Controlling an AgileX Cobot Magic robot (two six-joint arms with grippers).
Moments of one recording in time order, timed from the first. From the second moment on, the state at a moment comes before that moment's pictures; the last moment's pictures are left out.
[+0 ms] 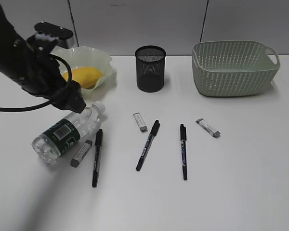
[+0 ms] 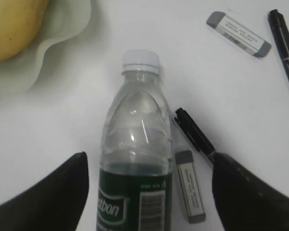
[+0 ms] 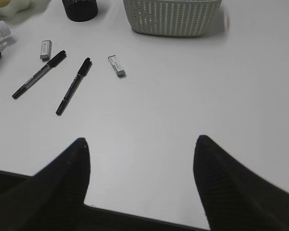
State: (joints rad) left arm -0.38 1.70 -1.11 -0.18 0.62 0.31; right arm 0.18 0.01 -0.51 0.08 1.04 -0.03
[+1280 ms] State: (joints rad) left arm -0.39 2.24 -1.81 -0.06 1.21 0.26; right arm 0.18 0.01 -0.51 0.07 1.04 -0.02
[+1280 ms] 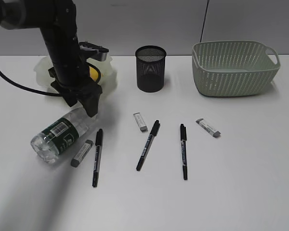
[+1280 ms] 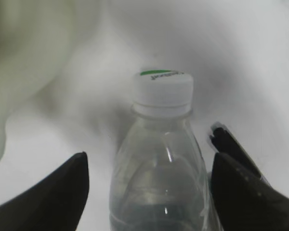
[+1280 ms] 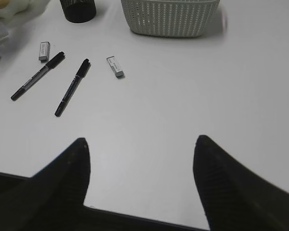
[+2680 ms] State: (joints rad) left arm -0.41 1.55 -1.11 -0.12 0.54 0.21; right arm 0.18 0.01 -0.51 0.07 1.04 -0.02
